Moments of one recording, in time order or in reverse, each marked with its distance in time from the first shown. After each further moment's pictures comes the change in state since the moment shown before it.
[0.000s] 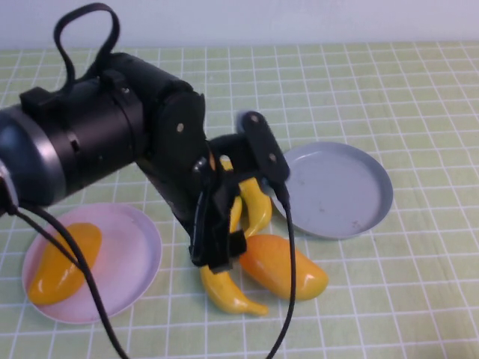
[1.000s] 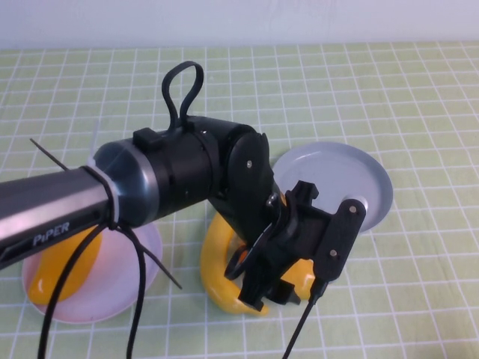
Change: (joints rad) right arm 0.000 0.000 0.000 0.000 0.000 0.000; left arm -0.105 0.162 0.000 -0.329 -0.178 0.967
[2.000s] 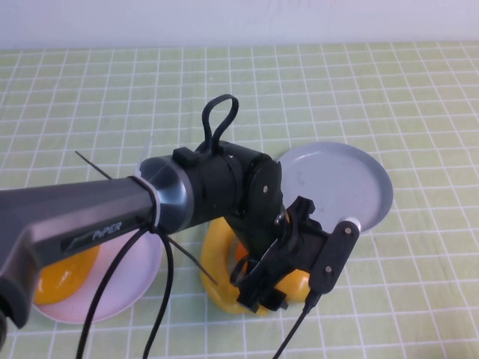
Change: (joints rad) right arm 0.000 0.000 0.000 0.000 0.000 0.000; left arm 0.000 0.118 0.000 0.074 -0.088 0.009
